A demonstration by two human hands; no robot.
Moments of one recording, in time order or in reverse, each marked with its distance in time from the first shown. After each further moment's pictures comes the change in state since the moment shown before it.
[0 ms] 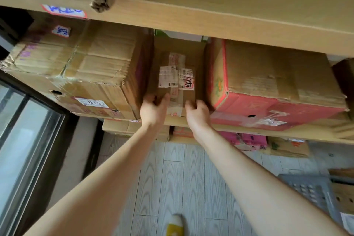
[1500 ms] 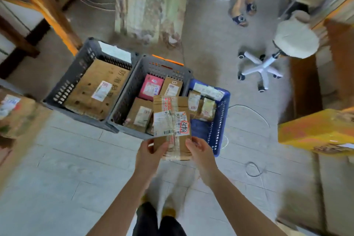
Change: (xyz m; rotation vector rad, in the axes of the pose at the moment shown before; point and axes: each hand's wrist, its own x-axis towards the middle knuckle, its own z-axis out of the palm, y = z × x) left_hand -0.871 -0.120 0.221 0.579 -1.378 0.159; right_hand -0.577 0.532 -0.582 0.911 0.868 0.611
